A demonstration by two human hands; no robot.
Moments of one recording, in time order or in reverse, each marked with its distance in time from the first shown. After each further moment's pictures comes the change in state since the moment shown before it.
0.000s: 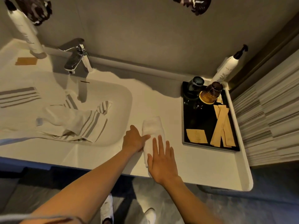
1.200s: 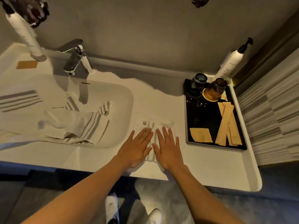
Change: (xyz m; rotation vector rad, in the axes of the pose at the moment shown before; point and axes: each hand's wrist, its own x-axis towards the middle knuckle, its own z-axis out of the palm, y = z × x) left_hand 0.004 -0.062 0.011 0.710 -0.090 0.770; right_hand 0.042 0.017 -0.008 0.122 0.073 -0.018
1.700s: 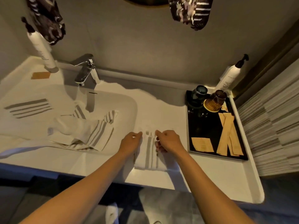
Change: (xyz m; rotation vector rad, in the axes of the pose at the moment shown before) left_hand 0.014 0.001 -0.074 -1.085 0.183 -0.836; right_hand 0.028 -0.050 -0.104 0.793 -0.119 0.437
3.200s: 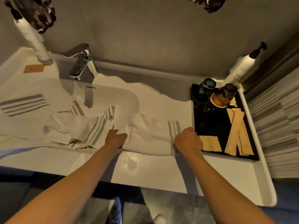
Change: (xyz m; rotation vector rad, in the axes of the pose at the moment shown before) left_hand 0.059 -0.038 -0.043 -0.263 0.142 -0.287; right_hand 0.060 0.048 -0.012 -0.675 0.364 0.117
